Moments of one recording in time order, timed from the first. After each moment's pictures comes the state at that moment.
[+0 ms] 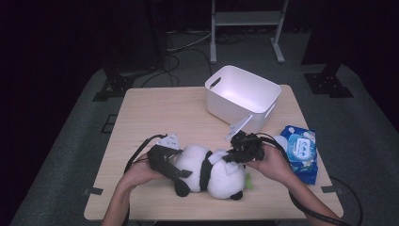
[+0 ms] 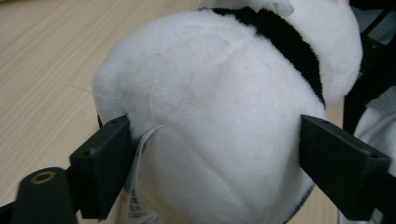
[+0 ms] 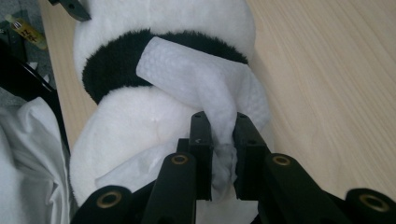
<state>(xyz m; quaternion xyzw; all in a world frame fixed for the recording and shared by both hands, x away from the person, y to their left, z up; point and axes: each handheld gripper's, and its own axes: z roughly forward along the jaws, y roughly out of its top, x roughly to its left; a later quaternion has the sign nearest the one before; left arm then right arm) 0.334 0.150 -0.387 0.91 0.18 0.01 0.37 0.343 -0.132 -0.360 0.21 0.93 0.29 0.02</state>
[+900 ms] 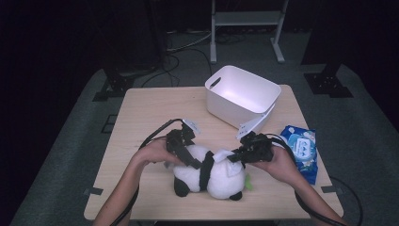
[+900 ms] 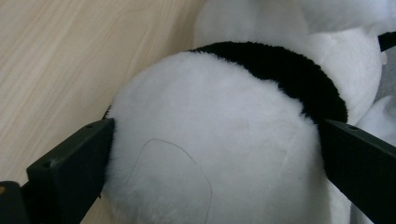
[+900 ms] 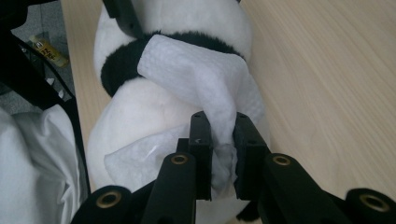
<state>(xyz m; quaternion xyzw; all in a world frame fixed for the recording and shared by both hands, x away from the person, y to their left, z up) 0.389 0.100 -0.382 0.94 0.17 -0.09 0.28 0.337 -0.158 -0.356 0.21 0.92 0.34 0.01</state>
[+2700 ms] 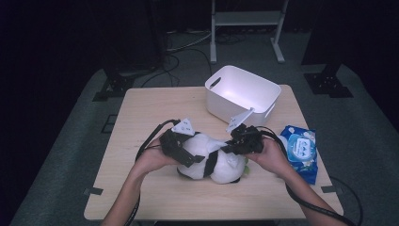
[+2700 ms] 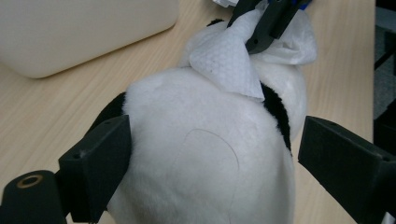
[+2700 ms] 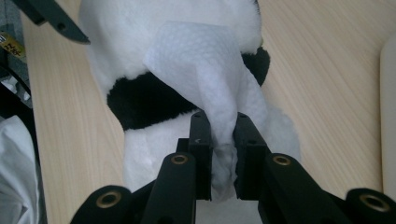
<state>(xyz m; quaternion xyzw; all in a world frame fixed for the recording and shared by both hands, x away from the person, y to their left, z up) 0.350 0.110 -0.349 0.91 0.16 0.08 0.38 0.358 -0.135 -0.353 0.20 0.92 0.32 0.06</state>
